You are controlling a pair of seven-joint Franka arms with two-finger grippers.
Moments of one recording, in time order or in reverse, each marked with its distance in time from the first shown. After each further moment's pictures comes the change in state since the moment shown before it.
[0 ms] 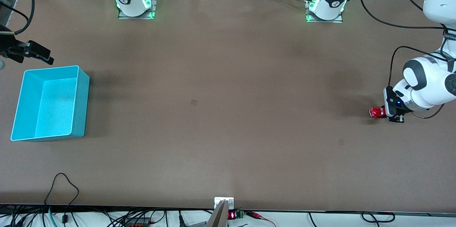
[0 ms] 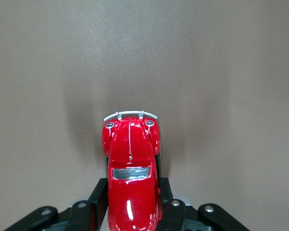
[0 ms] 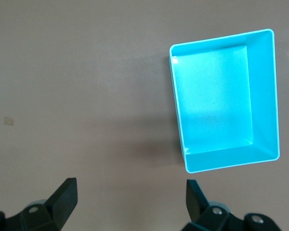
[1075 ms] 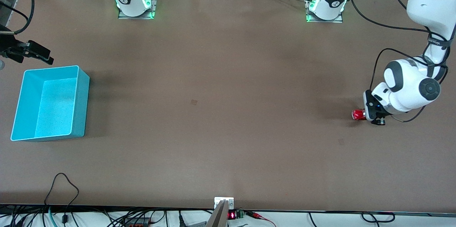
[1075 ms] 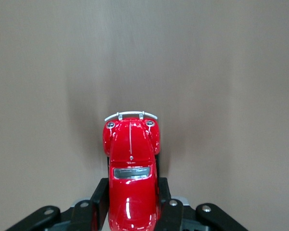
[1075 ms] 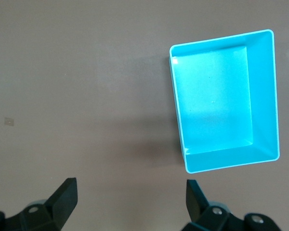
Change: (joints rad) left arm -0.105 -0.025 0.002 -0.031 0.000 -0.008 -0.162; right arm 0.000 0.000 0.000 0.001 0.000 0.000 0.000
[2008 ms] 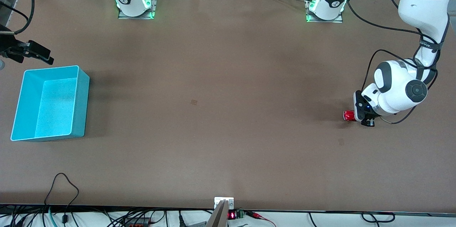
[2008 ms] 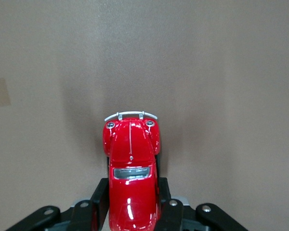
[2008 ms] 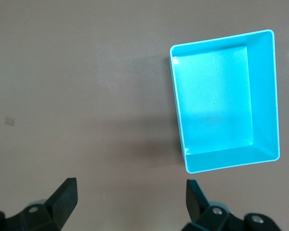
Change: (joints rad) left arm -0.106 -0.001 -0.002 -0.001 0.000 -0.002 -0.056; right arm 0.000 0.000 0.001 0.000 0.001 0.000 0.000
